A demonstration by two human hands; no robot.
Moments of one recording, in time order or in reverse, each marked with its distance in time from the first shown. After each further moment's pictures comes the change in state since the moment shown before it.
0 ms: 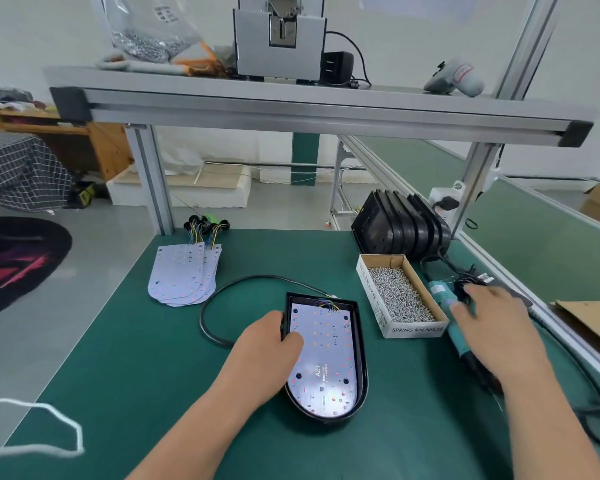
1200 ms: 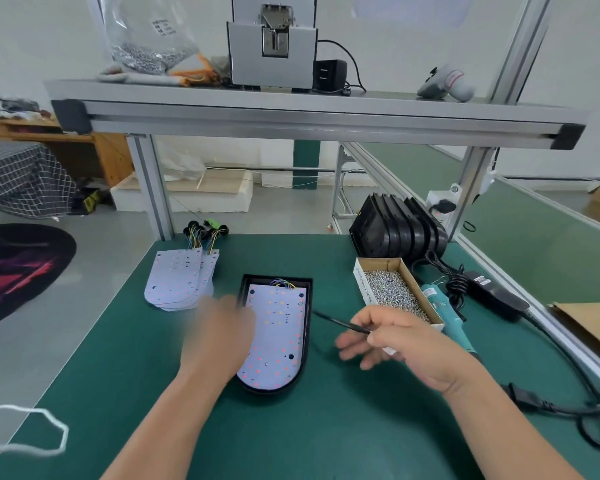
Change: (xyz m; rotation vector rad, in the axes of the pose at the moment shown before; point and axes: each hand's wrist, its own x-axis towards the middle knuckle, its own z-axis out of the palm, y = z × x) left_hand 0.029 -0.018 -0.031 0.283 0.385 -0.084; right_hand -0.028 -0.070 0.022 1.070 -0.911 -0.147
